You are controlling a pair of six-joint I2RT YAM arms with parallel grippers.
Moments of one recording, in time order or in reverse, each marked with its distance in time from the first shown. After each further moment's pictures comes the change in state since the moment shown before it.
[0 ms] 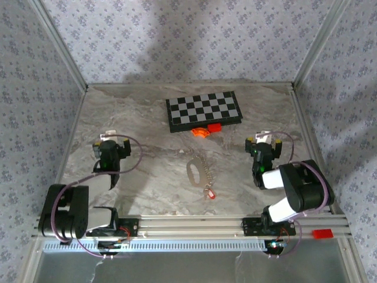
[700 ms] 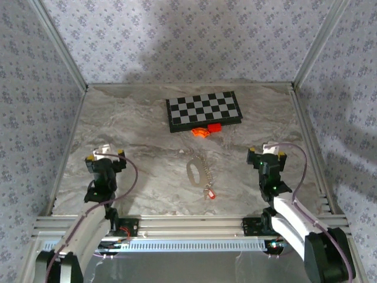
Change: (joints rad) left arm -0.047 -0.596 -0.182 -0.364 -0.103 -0.014; right arm 0.047 -0.659 -0.094 -0.646 -0.057 0.168
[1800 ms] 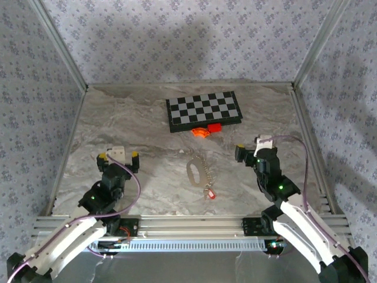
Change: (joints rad) left arm -0.496 -0.227 0.169 -0.406 -0.304 -0.087; right arm 0.204 -0.222 0.238 -0.449 -0.082 0.129
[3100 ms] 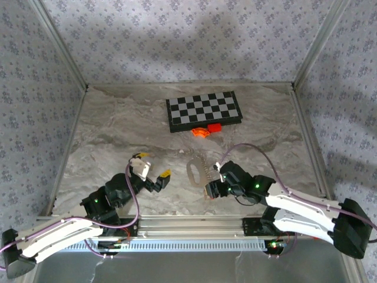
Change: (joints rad) left arm -0.390 -0.012 -0.002 0.151 0.373 0.026; right arm 0.520 0.284 0.074 -0.249 -0.371 0.290
